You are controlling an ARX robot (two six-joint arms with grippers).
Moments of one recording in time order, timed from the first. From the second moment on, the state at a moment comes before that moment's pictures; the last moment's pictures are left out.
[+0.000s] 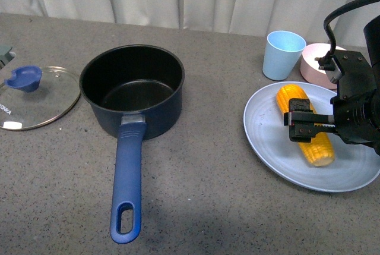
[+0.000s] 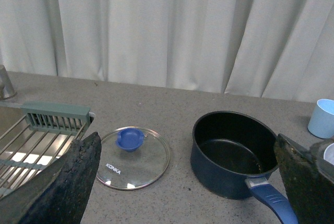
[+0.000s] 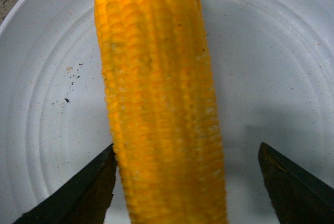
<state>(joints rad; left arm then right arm) 0.00 0.00 0.02 0.00 0.00 0.00 0.18 2.07 0.85 0.25 0.02 0.18</state>
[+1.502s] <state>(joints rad) 0.00 0.00 0.02 0.00 0.00 0.00 0.55 2.17 1.34 0.12 -0.35 0.54</state>
